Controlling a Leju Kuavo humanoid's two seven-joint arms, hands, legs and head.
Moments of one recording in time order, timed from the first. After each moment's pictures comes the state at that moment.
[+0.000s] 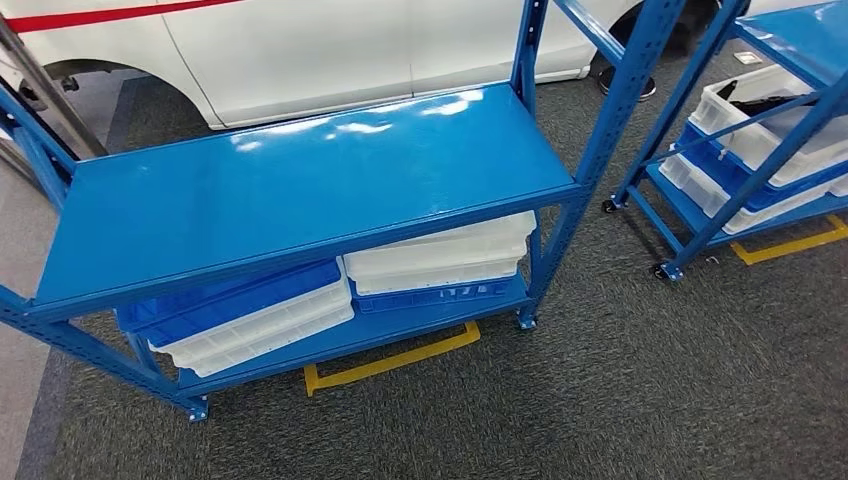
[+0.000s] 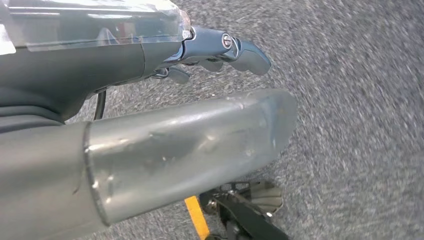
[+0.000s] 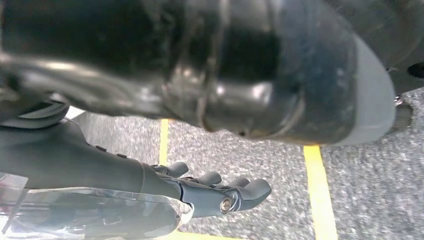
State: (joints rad) left arm -0.07 -0.02 -1.53 -0.05 1.55 0.28 -0.41; right arm 0.00 0.22 -1.23 -0.29 1.25 -0.04 -0.02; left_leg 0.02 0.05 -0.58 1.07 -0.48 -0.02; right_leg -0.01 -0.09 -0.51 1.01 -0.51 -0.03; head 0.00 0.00
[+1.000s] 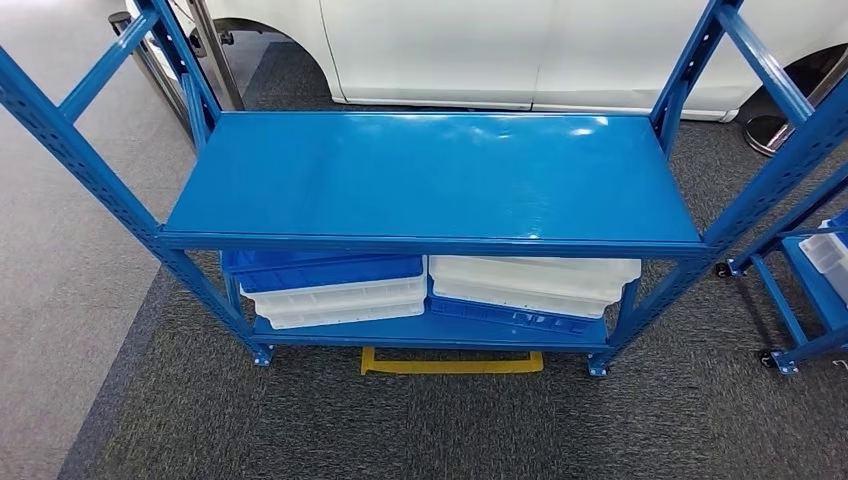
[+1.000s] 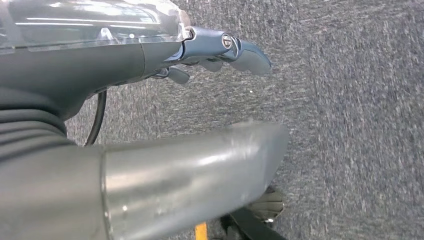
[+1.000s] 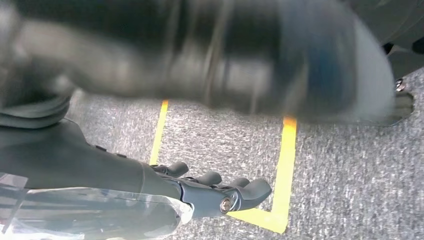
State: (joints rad) left arm -0.07 -0.02 -1.54 -0.04 1.56 0.29 -0.40; right arm -0.01 0.22 -1.28 -0.29 1.24 -0.06 -0.02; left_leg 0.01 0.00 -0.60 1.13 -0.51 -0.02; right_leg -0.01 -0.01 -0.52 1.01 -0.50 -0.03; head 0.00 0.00
